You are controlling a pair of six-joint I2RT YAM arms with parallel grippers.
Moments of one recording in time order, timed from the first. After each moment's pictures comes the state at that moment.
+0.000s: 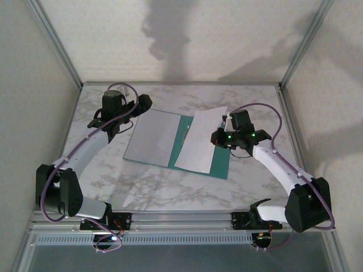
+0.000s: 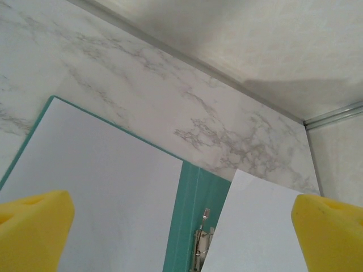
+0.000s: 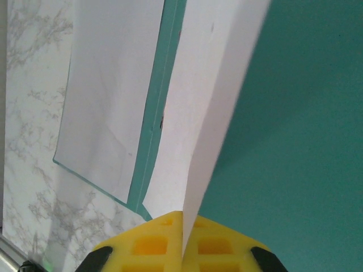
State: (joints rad) left arm -0.19 1.43 1.06 -0.12 0.21 -0.67; right arm 0.40 1.28 0.94 -0.54 -0.36 0.57
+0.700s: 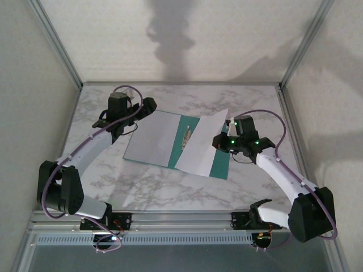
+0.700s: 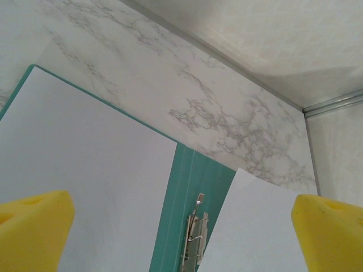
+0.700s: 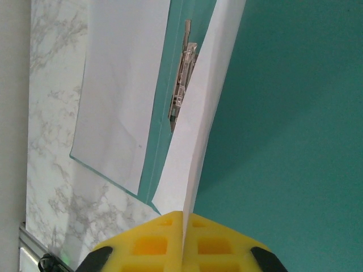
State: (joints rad) left arm -0.23 1.45 1.05 -0.12 0.20 -0.71; right arm 0.37 1.19 0.82 -0.47 -0.42 0.61
